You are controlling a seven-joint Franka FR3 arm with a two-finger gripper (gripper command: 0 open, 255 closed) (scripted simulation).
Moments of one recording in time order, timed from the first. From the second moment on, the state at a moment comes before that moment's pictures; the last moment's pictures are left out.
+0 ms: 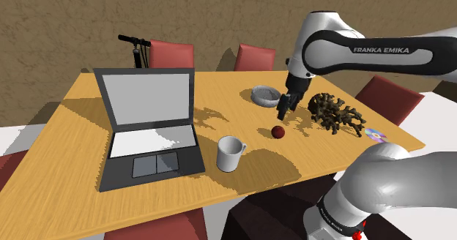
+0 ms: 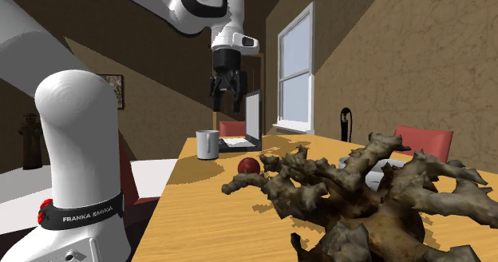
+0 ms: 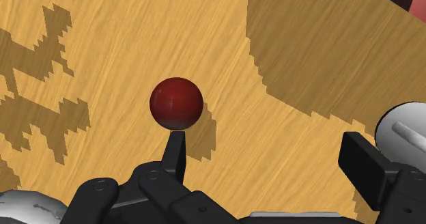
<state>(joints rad) -0.05 -0.77 -0.02 -2.64 -0.01 1.83 -0.18</state>
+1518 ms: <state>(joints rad) -0.15 -0.46 -0.05 -2.85 -0.17 2.44 -0.18</state>
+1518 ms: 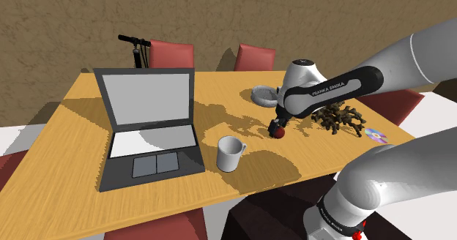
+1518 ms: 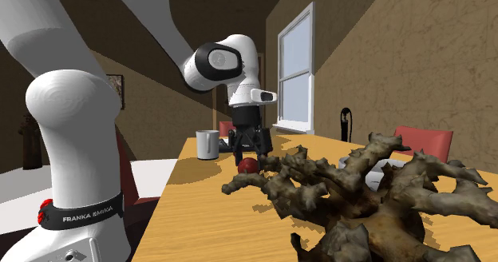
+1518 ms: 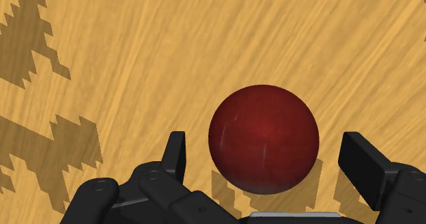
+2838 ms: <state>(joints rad) -0.15 -0.55 -0.05 -2.80 -0.15 2.30 -0.20</state>
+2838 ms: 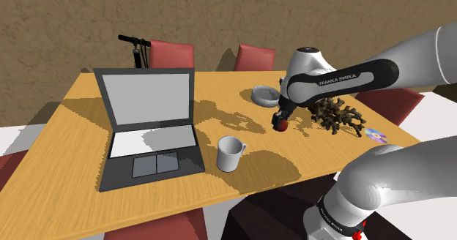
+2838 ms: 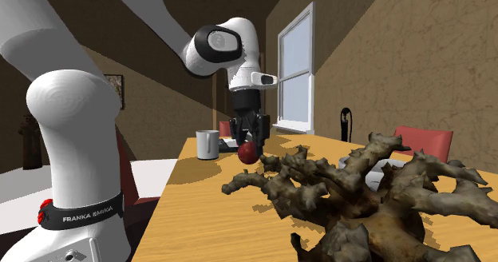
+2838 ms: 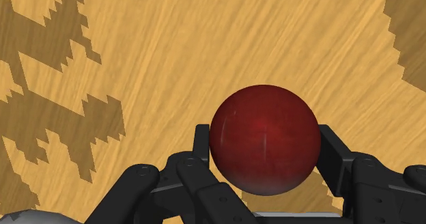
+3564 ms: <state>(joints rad) -0.14 -0.64 -0.05 -2.70 -0.14 2.11 -0.21</state>
